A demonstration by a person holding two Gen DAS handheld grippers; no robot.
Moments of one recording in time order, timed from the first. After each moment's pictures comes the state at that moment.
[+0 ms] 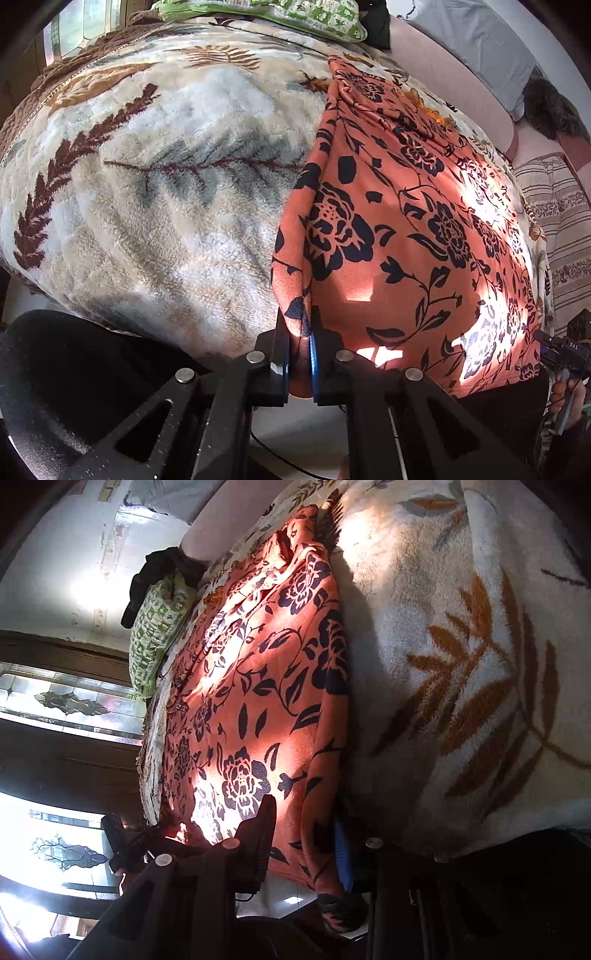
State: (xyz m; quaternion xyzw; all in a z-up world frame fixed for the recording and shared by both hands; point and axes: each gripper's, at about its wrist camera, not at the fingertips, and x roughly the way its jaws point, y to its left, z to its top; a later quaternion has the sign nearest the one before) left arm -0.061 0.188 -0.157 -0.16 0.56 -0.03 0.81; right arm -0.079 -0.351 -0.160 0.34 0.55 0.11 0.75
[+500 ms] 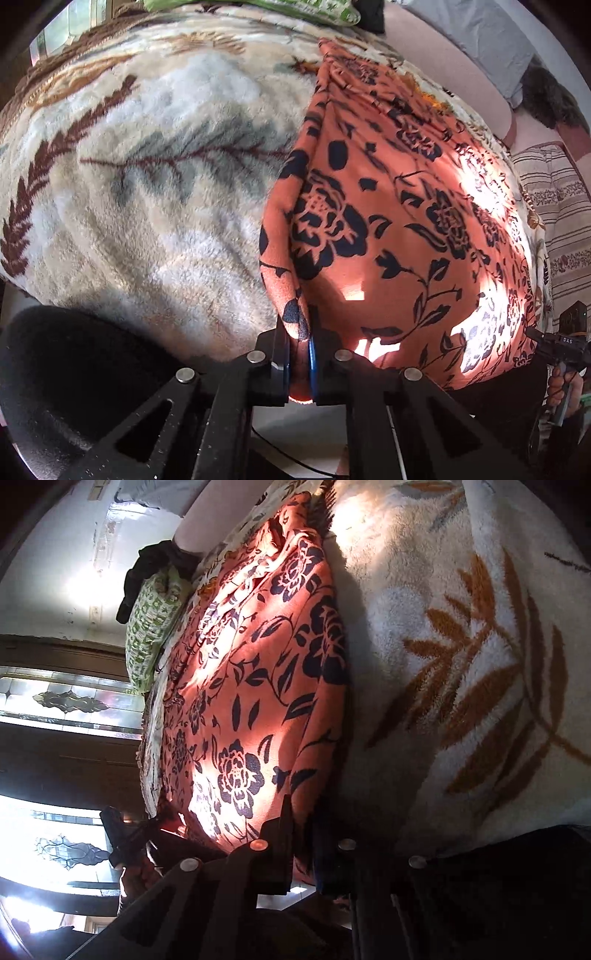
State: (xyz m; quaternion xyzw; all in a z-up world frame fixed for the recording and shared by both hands) left arm -0.047 0.180 -0.164 -0.15 0.58 -0.05 0.80; right arm -0.076 -0.352 -0.174 0.36 0.58 0.13 0.72
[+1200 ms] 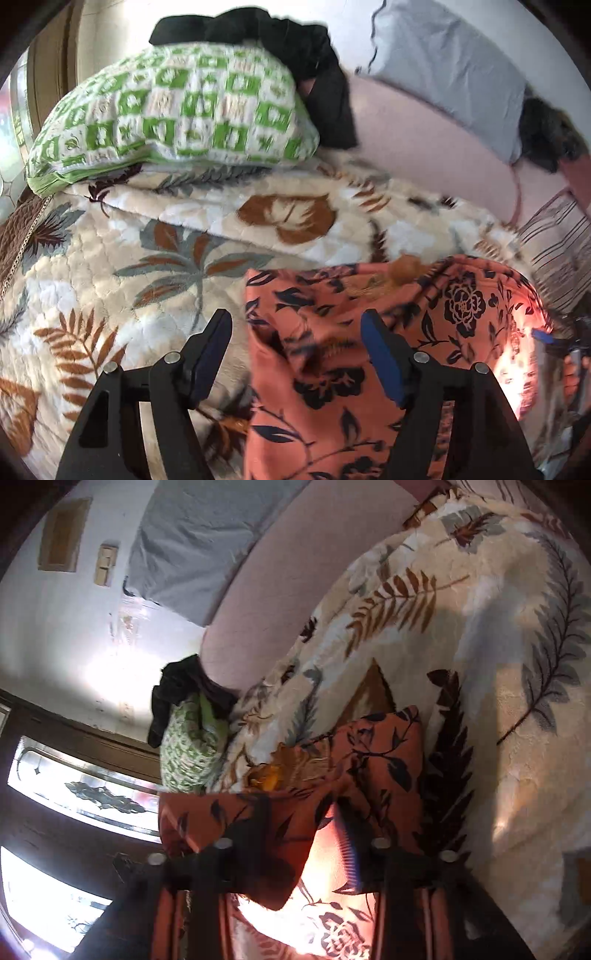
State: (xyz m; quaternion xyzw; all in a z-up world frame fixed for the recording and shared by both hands) left arm 0.290 0.137 -0.099 -0.05 0.47 -0.05 0.88; right arm 0.215 -0.408 -0.115 0.42 0.45 0.12 0.78
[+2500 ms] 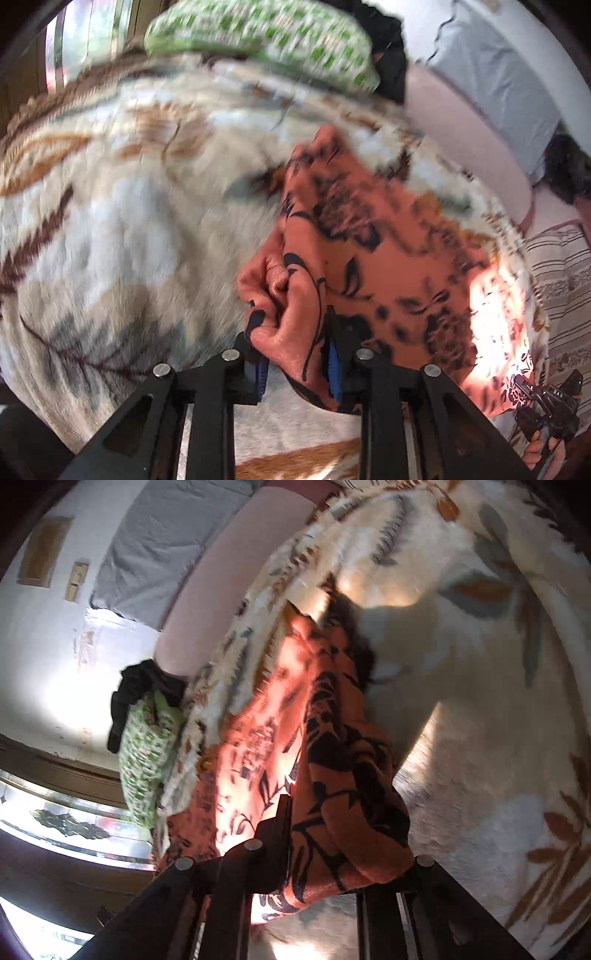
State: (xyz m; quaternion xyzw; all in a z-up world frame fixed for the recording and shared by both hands) left arm 0.084 0.156 -0.151 -0.22 0.52 0.02 0.83; right arm 0.027 -0.336 -0.154 0.45 0.45 -0.02 0.77
